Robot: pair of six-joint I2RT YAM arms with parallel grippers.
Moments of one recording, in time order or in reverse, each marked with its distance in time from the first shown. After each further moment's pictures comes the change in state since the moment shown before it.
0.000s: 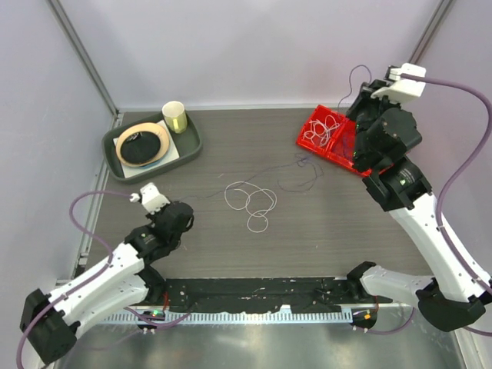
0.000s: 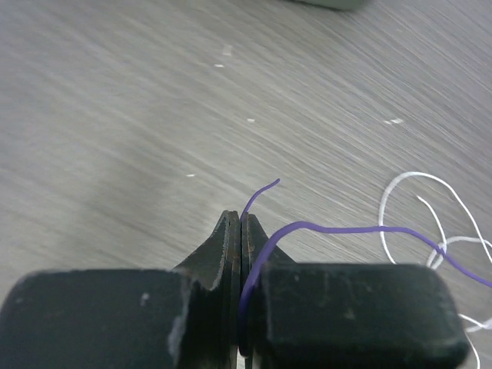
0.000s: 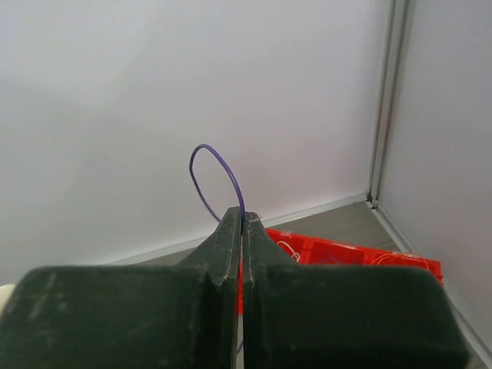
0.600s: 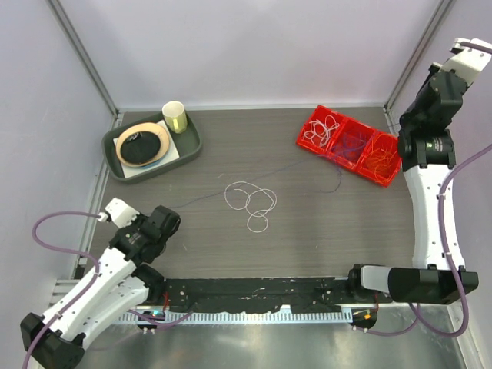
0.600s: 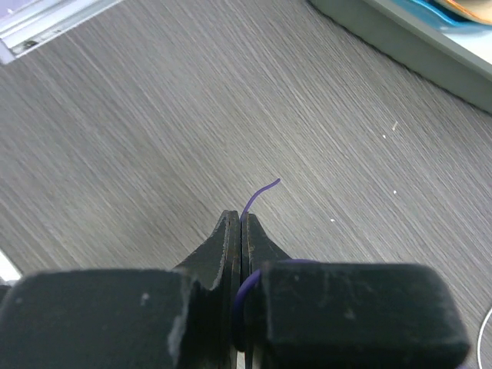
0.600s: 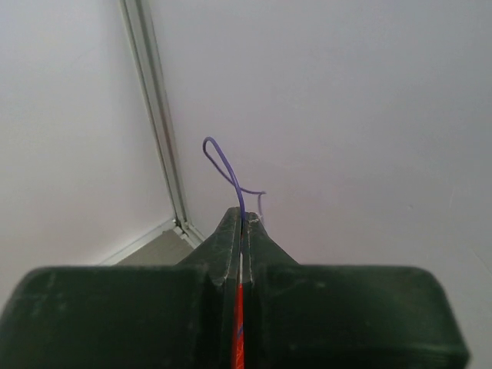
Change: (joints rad) left arm 0.184 -0.098 0.092 -0.587 -0.153 -0.360; right arm -0.628 0.154 0.108 -0.013 -0.065 -0.121
